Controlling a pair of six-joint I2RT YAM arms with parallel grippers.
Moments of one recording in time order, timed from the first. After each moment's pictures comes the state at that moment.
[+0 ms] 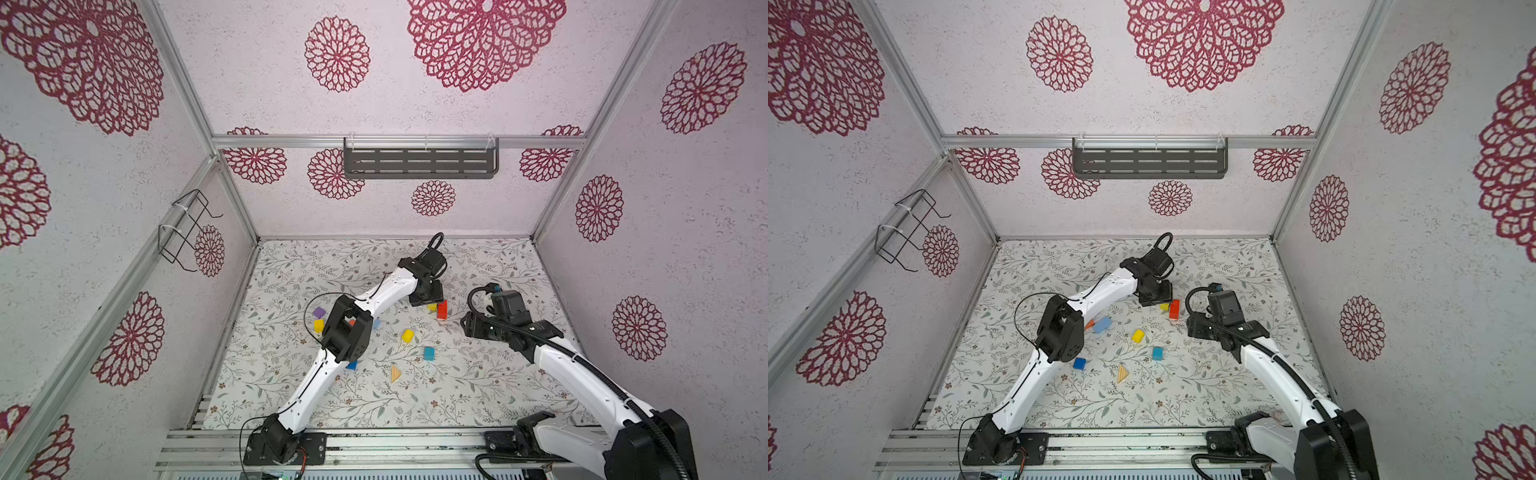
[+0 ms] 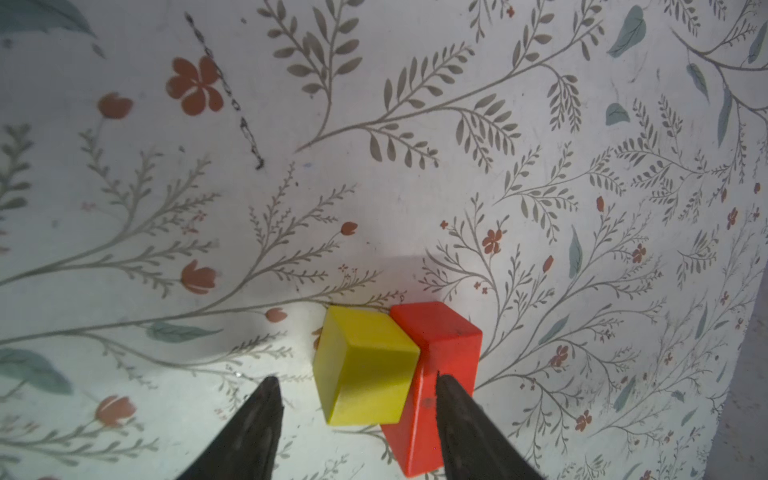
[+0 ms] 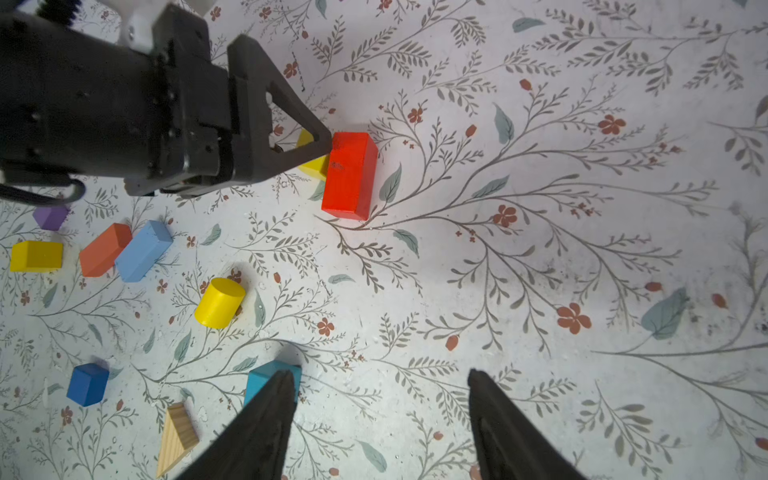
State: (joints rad) left arm -0.74 2.57 2.36 -0.95 0.09 -0.75; right arm 0.35 1.11 0.75 -0.51 -0.06 0.43
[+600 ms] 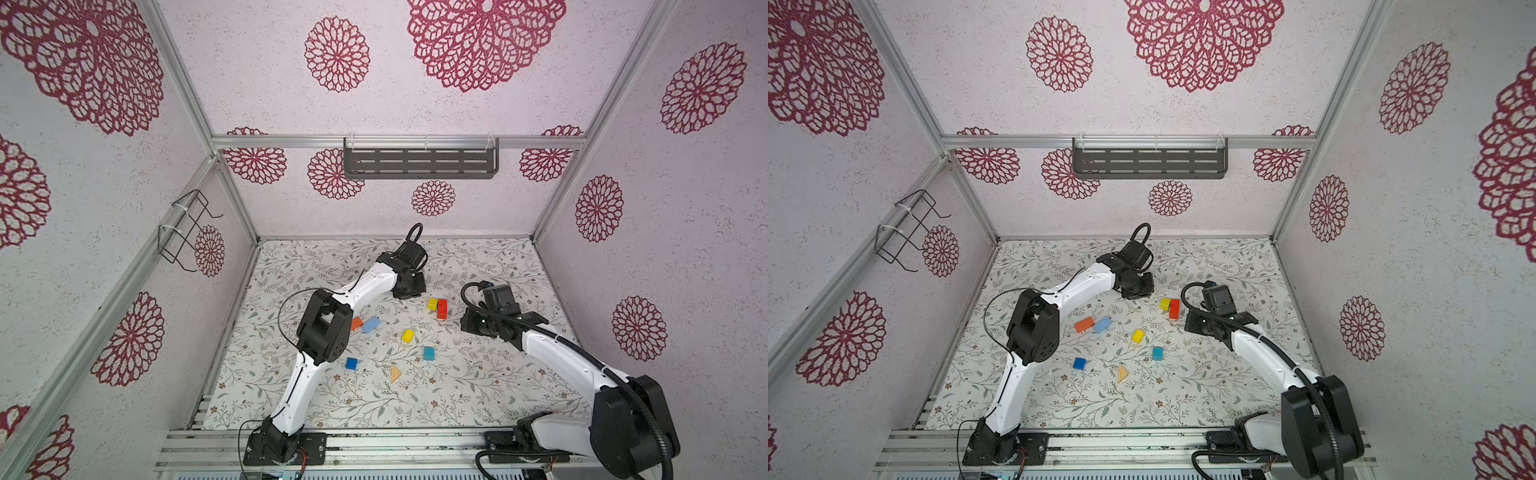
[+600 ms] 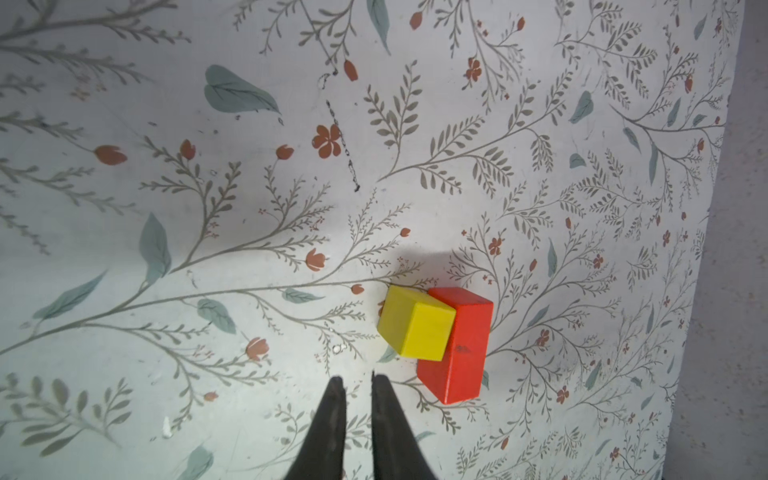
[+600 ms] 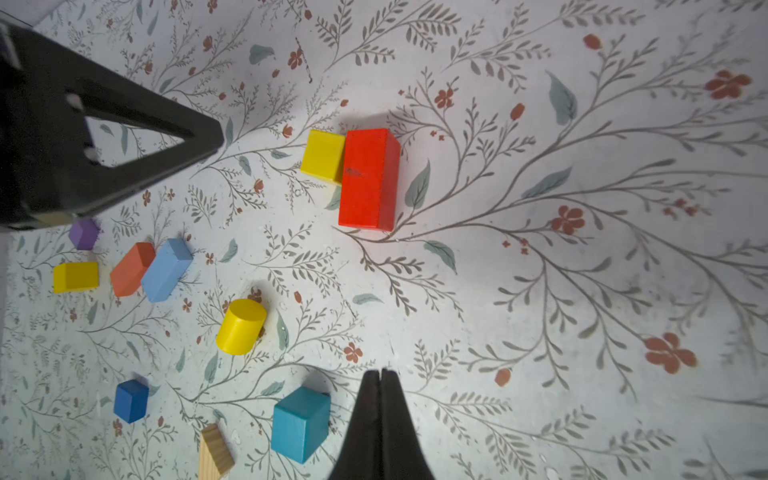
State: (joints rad) left arm -0.66 2.32 2.00 -0.77 0.13 -0.74; right arm 0.33 1.31 0.79 -0.39 -0.17 0.51
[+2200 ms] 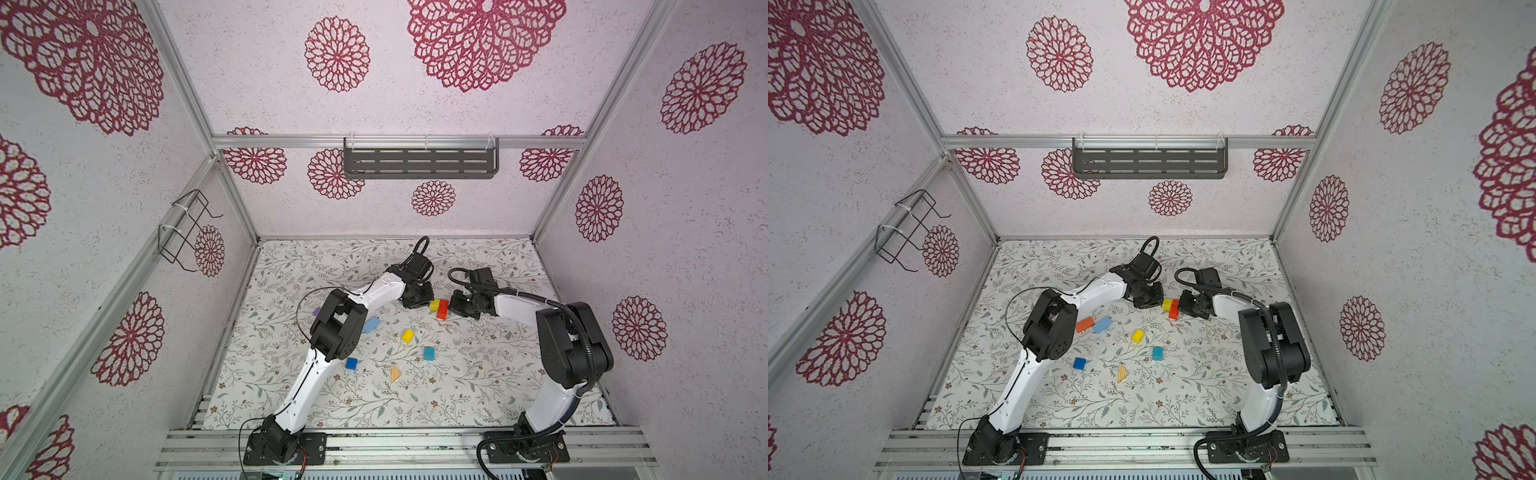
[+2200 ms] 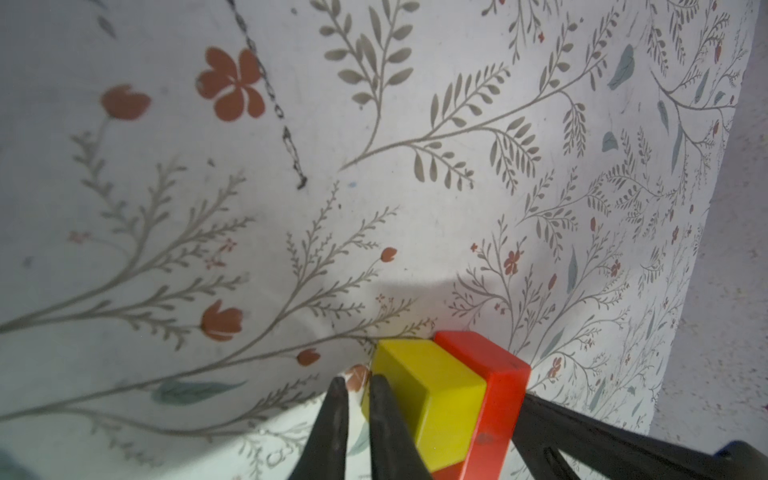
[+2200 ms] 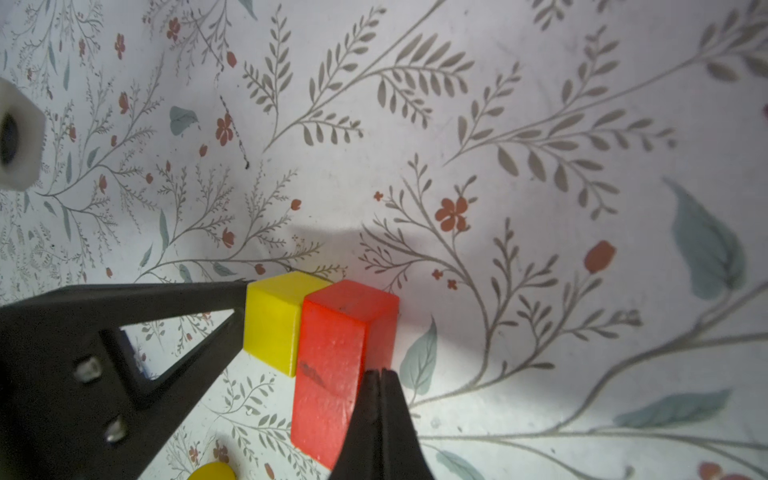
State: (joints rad) left arm -0.69 2.46 2.02 -0.63 0.21 -0.80; right arm 0.27 1.78 1.03 -0.25 -0.24 0.53
